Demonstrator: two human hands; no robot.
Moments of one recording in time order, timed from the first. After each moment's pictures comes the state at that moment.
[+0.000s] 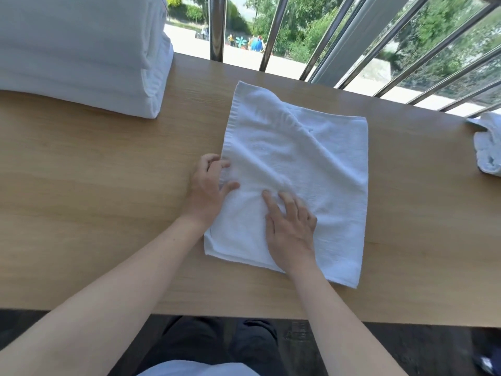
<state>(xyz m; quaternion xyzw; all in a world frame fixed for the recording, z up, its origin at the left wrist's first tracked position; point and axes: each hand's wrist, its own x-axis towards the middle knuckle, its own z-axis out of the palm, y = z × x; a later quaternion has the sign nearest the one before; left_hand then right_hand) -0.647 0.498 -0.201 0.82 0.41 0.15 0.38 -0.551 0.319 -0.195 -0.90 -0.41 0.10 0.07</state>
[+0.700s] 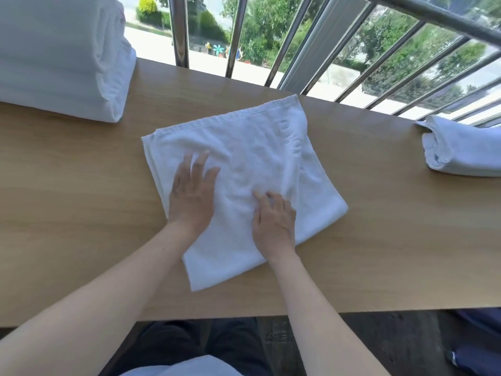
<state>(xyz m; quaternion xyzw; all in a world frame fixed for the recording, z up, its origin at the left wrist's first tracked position) -0.623 0.464 -0.200 0.91 0.35 0.08 0.20 -0.518 0.311 -0.180 -0.92 -0.36 0.14 0.07</state>
